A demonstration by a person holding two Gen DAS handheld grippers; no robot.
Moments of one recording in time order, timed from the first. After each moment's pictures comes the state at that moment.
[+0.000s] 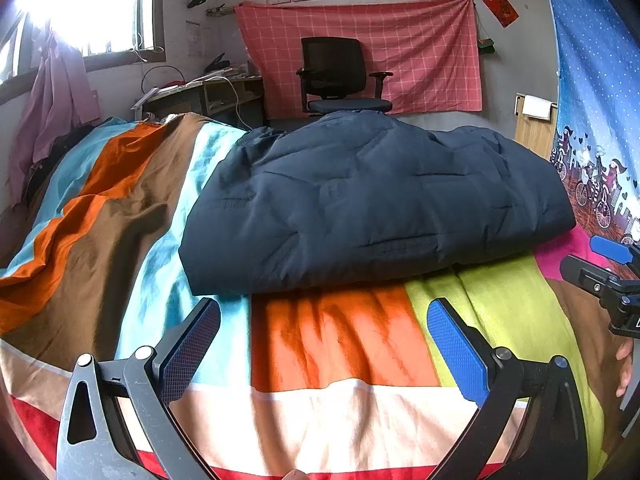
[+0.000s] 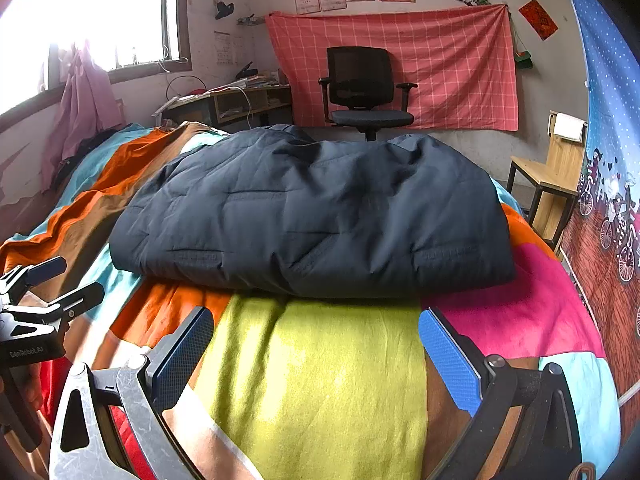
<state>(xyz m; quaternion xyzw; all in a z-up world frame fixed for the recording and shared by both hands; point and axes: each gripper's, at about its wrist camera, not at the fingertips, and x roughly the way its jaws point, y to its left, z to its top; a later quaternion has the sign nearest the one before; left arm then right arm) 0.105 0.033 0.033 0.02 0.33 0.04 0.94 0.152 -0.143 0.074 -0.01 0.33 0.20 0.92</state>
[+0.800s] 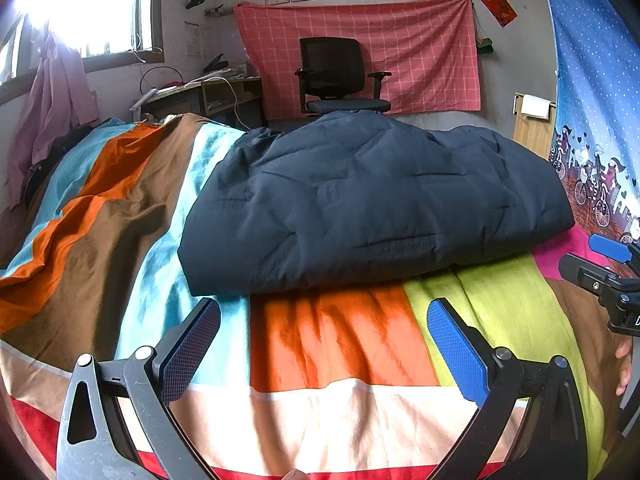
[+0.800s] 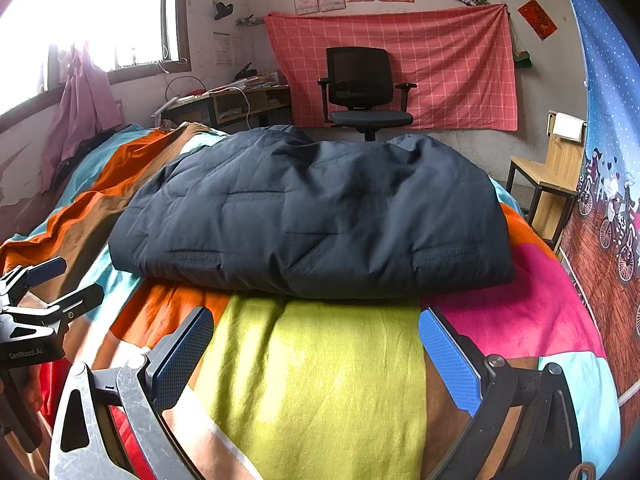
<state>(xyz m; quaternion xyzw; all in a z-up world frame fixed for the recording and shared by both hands) 0.105 0.032 0.033 0.02 0.33 0.04 0.94 0.152 -0.144 0.074 -0.01 0.33 0.20 0.92</state>
